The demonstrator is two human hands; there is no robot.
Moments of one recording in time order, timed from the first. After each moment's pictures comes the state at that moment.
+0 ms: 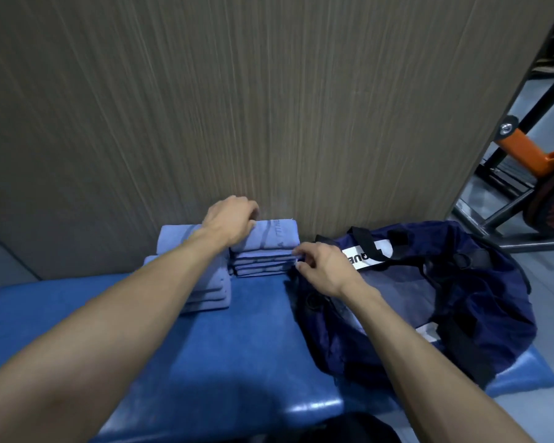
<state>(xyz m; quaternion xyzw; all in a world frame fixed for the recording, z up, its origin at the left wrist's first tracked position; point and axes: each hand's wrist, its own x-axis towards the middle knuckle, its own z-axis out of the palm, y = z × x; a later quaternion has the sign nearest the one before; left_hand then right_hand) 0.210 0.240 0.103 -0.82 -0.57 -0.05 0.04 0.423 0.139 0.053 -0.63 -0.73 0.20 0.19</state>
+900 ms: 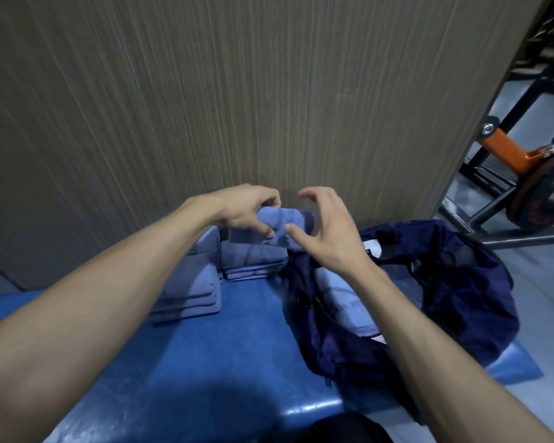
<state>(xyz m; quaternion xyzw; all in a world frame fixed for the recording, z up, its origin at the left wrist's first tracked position) 0.242 0.228 0.169 -0.90 -0.41 0.01 -0.12 0.437 0.136 0.109 -0.53 -0.72 0.08 0.43</state>
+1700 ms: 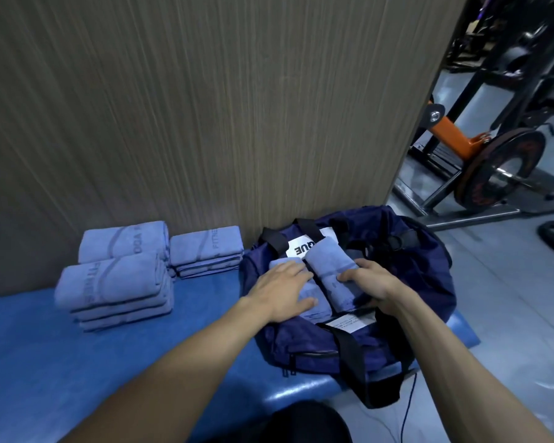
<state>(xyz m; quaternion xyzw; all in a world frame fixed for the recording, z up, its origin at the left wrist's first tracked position) 0.368 0.138 -0.002 -0.92 -0.36 0.00 -0.14 0.577 0.082 0.025 -0.75 -0.35 0.46 0.32</state>
